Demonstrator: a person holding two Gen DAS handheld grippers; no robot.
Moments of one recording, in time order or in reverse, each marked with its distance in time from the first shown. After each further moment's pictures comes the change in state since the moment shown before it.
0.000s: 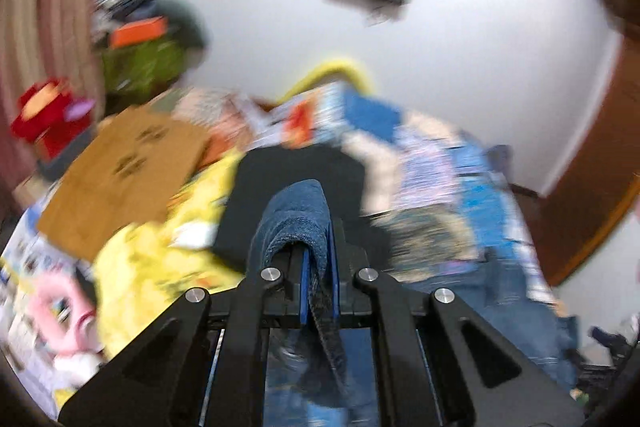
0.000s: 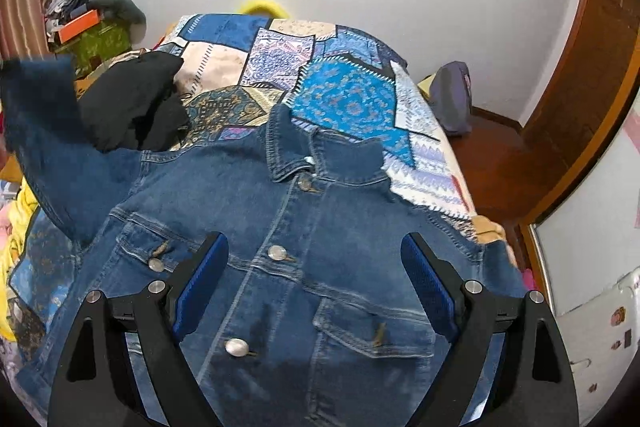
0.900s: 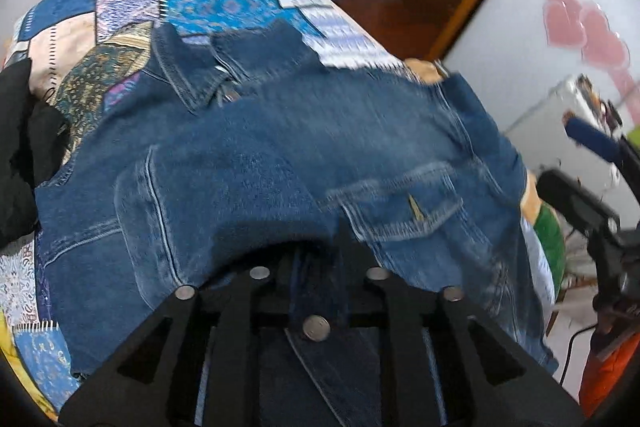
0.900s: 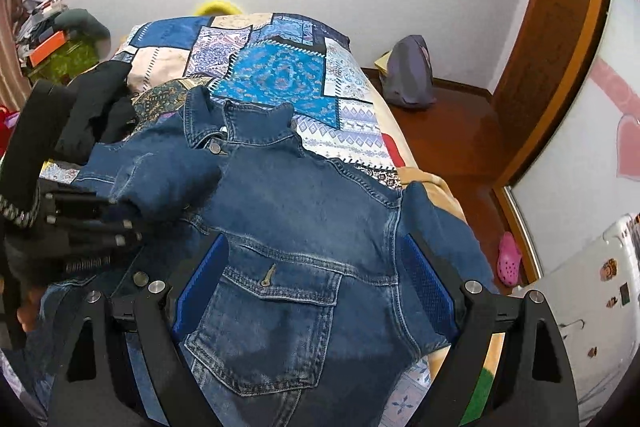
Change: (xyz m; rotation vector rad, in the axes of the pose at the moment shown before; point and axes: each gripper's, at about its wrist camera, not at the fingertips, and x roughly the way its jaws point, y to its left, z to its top) left arm 0.089 -0.305 -0.206 0.523 0.612 -0.408; right arm -0.025 -0.094 -0.051 0.121 0.026 -0.052
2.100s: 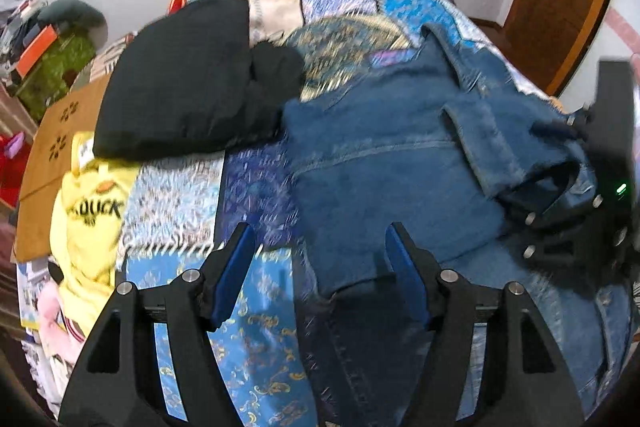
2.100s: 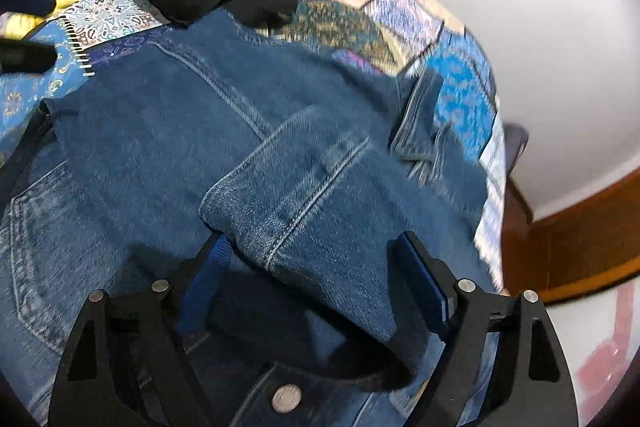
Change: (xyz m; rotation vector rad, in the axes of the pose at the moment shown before) left arm -0.093 0.193 -0.105 -0.217 -0.116 0.354; right arm 0.109 0.205 0.004 -0.682 0.109 0.028
